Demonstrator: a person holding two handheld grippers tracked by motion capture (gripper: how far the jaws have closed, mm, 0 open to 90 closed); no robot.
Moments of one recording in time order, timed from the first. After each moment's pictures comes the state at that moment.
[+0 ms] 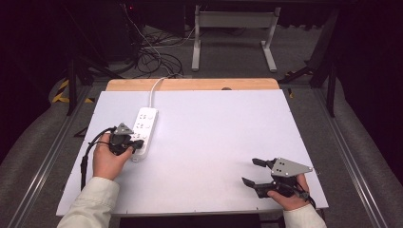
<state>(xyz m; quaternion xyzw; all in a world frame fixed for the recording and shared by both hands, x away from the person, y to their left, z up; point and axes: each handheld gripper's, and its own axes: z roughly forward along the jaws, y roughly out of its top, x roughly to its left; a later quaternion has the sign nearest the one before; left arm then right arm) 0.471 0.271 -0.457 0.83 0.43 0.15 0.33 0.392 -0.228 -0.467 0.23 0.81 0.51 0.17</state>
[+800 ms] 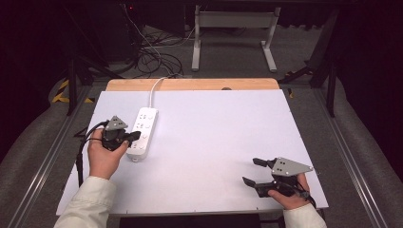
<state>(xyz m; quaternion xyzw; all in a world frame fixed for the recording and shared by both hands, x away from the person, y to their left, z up) 0.465 0.274 -0.424 0.81 0.41 0.19 0.37 0.394 -0.230 -0.468 0.23 0.81 0.51 0.16</state>
